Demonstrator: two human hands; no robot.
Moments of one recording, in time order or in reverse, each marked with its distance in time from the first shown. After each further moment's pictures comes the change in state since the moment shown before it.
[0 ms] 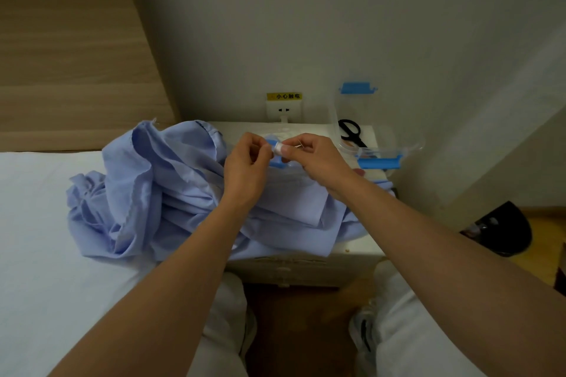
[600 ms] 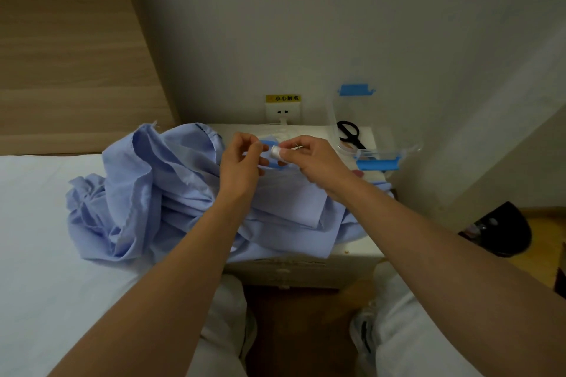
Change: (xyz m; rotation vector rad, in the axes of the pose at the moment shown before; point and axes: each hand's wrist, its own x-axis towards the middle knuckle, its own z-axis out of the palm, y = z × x) left_hand 0.000 0.009 -0.004 -0.266 0.051 -0.150; right_hand 0.001 0.000 0.000 -0.005 -0.008 0.015
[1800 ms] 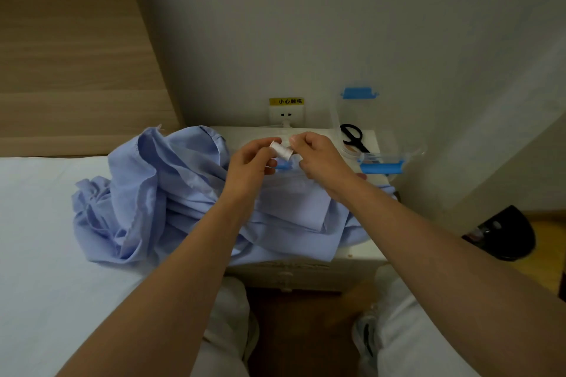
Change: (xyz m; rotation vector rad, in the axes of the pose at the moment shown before) left_hand 0.001 0.005 0.001 -0.096 -0.107 -0.100; right_hand 0.008 -0.005 0.005 0.007 0.067 -0.039
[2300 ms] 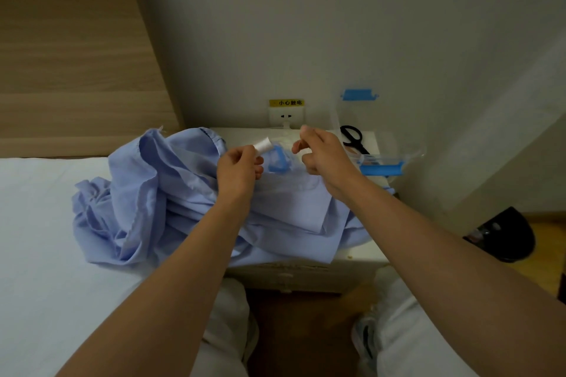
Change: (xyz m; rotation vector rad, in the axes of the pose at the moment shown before) left_hand 0.009 -0.003 -0.004 -0.070 0.271 -0.127; right_hand 0.001 -0.006 -0.007 0.166 0.028 0.064
